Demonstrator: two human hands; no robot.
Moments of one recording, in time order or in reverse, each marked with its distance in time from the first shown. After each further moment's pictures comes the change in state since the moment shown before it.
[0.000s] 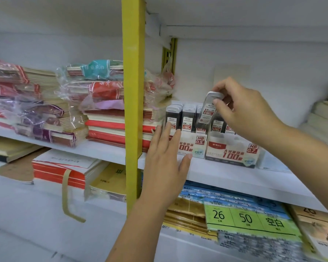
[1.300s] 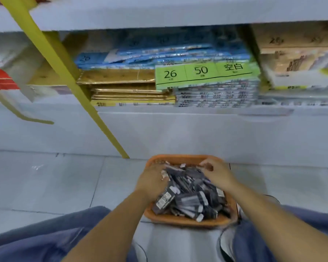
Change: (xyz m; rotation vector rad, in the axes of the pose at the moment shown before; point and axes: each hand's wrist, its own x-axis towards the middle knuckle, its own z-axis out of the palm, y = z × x) left_hand -0.316 -0.042 0.138 0.033 -1.097 -0.406; right_hand -0.478 0.033 0.151 0.374 -0.819 1.058
